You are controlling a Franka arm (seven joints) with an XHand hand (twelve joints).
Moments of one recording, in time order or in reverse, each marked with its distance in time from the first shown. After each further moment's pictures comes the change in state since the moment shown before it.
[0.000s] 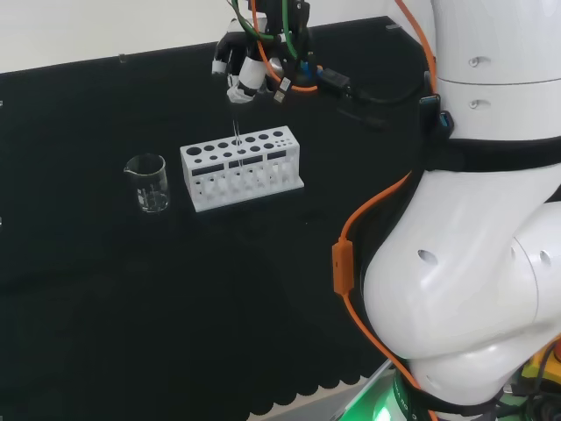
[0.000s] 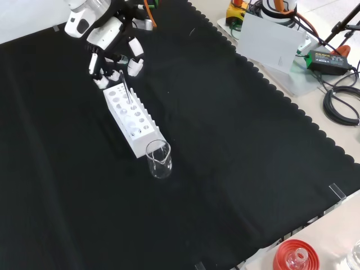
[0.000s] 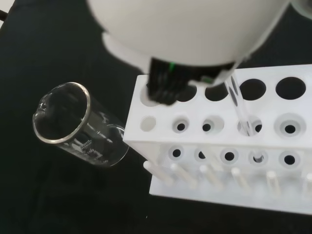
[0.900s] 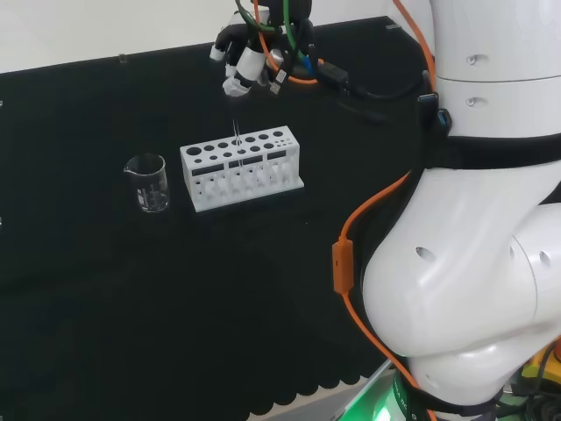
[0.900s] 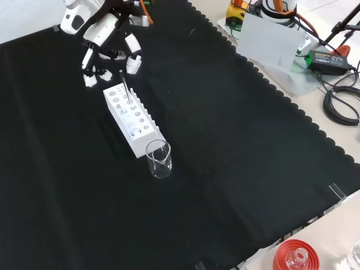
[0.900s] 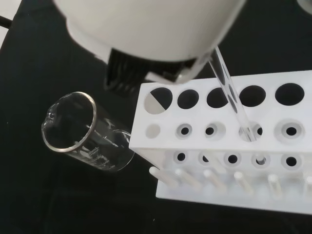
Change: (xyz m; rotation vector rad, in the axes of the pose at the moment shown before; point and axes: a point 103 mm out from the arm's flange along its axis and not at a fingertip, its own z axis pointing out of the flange) arm -0.002 -0.003 -0.012 0.002 0.031 0.008
